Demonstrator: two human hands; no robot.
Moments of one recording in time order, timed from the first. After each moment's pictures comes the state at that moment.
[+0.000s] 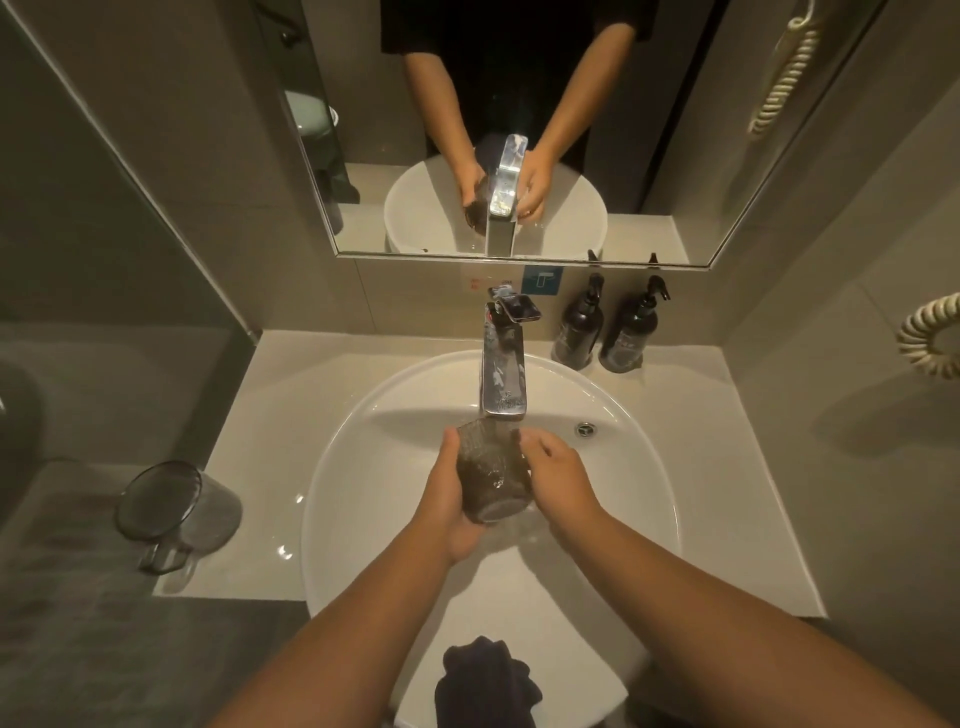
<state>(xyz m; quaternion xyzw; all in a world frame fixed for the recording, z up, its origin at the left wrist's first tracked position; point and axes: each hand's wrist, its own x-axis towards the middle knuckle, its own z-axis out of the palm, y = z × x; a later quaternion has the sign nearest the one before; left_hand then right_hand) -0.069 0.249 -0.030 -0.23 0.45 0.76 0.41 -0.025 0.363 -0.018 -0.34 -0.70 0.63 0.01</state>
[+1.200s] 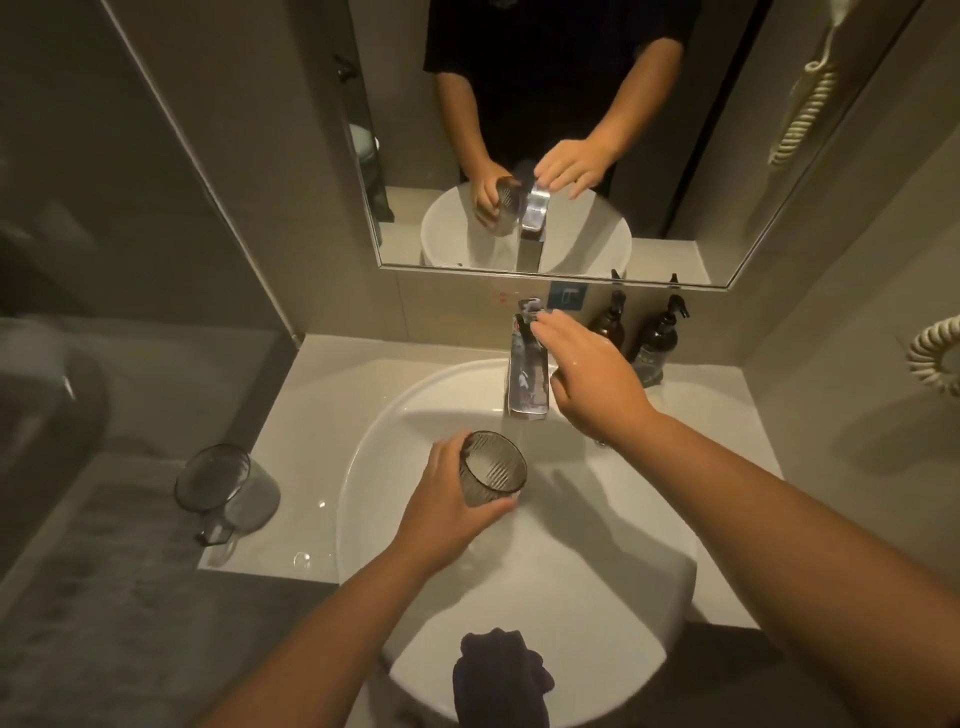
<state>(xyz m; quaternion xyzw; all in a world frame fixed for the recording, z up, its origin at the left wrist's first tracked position) -0.047 0.188 -0.007 0.18 0.87 0.44 0.14 -0.063 0.407 0.090 0.02 -0.98 0.16 0.09</state>
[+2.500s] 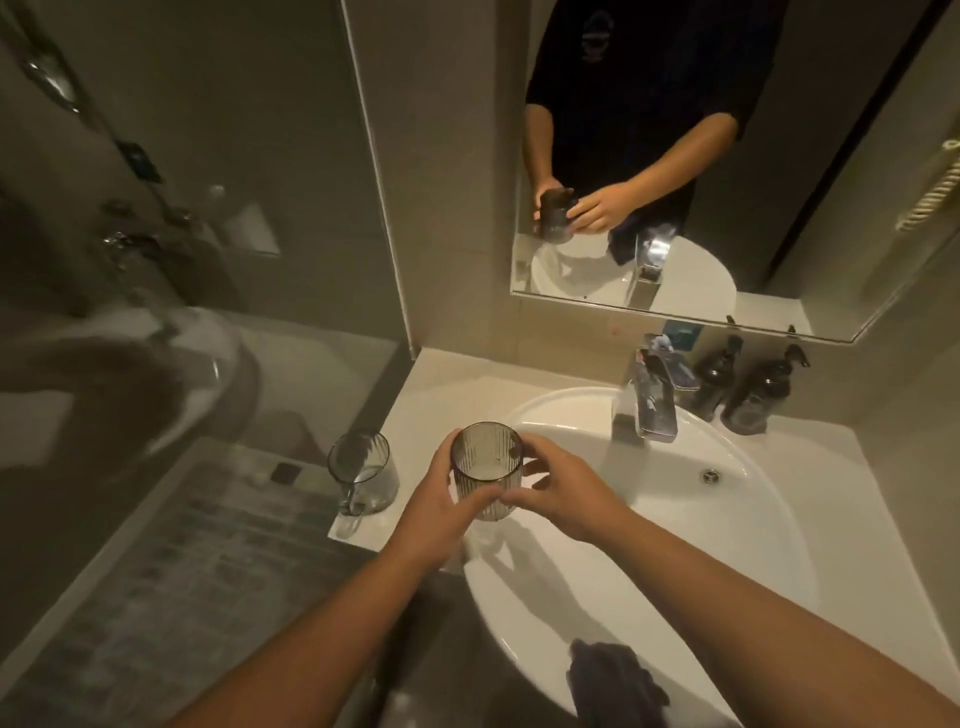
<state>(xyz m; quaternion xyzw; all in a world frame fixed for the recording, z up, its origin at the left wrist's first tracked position) -0.057 0.053 0.018 0.06 0.79 0.59 0.15 -0.040 0.239 0.052 0.02 -0.88 0.46 -0.08</state>
